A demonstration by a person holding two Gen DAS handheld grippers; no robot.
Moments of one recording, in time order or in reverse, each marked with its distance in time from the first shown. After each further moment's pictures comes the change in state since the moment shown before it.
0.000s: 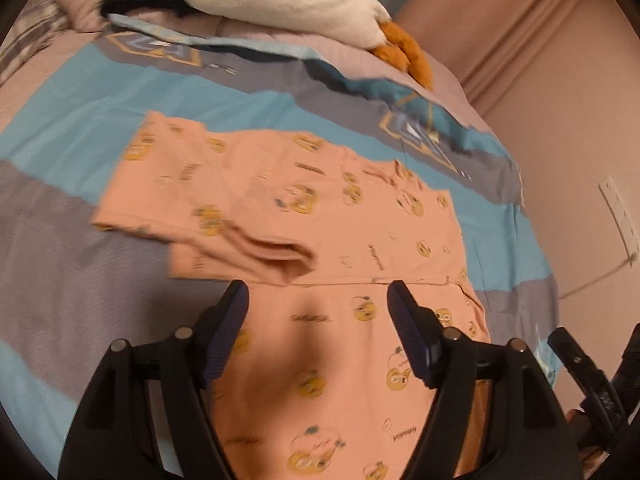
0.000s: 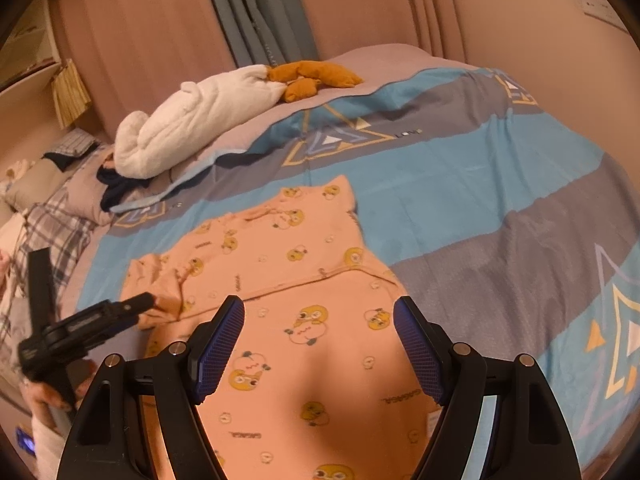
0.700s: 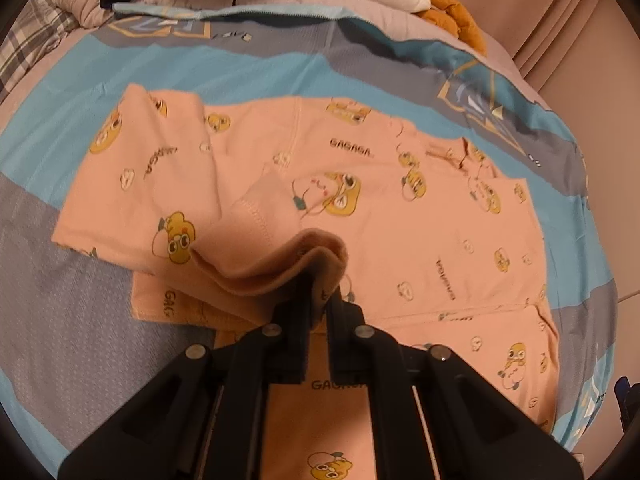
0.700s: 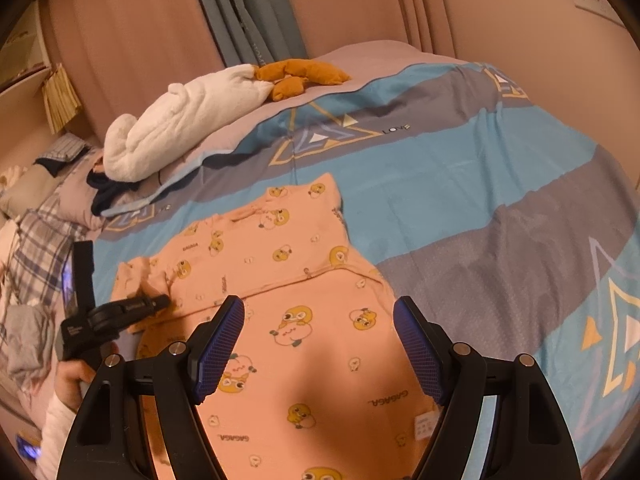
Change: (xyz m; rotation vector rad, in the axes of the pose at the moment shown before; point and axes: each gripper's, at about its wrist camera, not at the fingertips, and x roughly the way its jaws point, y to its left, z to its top) left arm 0.096 -0.008 0.012 0.026 0.086 0.195; right arm 0.004 -0.016 -0.001 0.037 0.009 -0.033
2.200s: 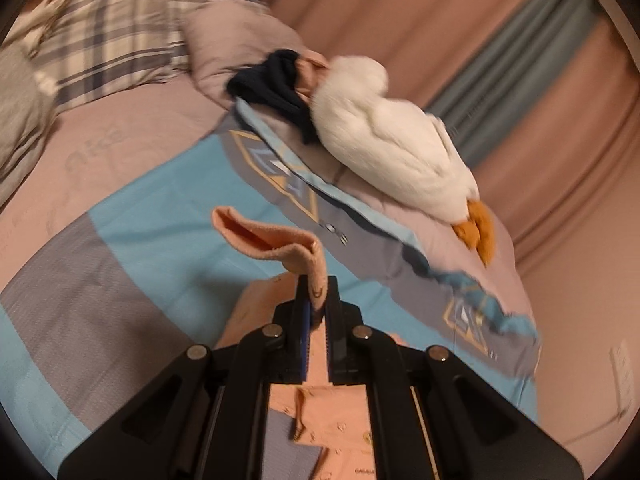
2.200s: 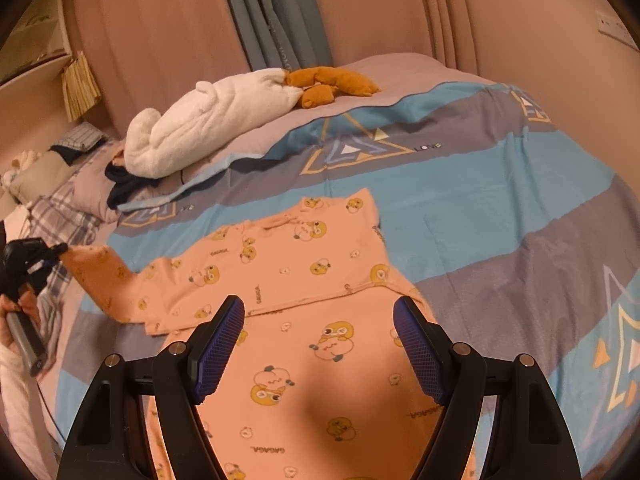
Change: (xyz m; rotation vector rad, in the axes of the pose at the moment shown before) left arm -0.161 0.135 0.078 -0.353 -0.416 -0.074; right arm -0.002 0.036 0.008 -0.057 -0.036 0.029
